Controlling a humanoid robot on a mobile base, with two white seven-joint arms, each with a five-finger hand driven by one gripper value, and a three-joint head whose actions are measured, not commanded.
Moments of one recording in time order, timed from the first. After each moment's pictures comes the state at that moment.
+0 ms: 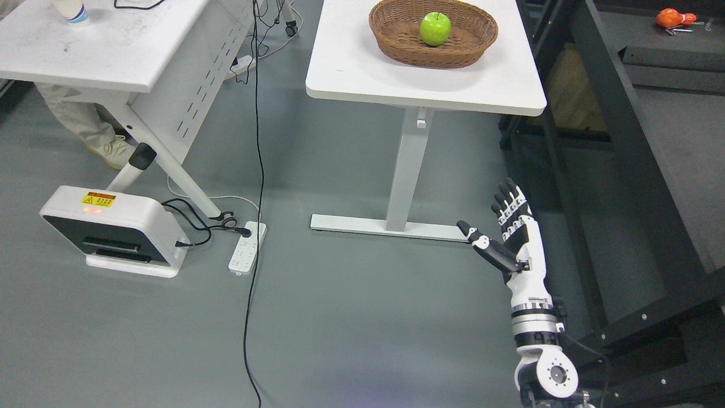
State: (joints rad) left arm 0.00 0.00 0.10 -0.04 -0.07 -0.01 -0.18; right arm 0.11 0.00 0.05 -1.69 -0.10 -0.09 0.03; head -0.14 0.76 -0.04
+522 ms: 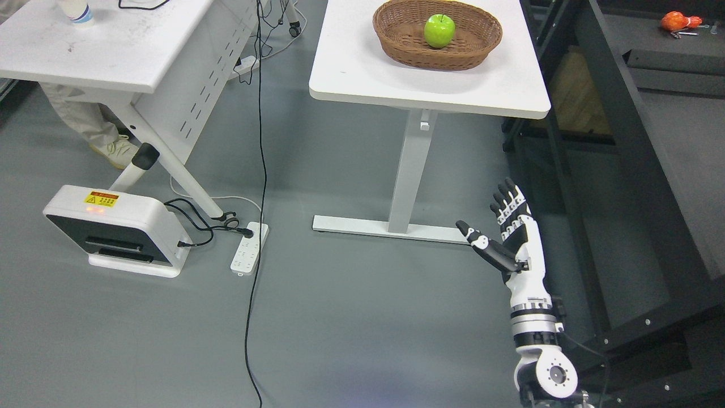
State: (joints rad) left arm 0.00 0.00 0.10 -0.04 -0.07 -0.01 -0.18; right arm 0.11 0.00 0.05 -1.69 -0.10 -0.10 0.02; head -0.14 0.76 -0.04
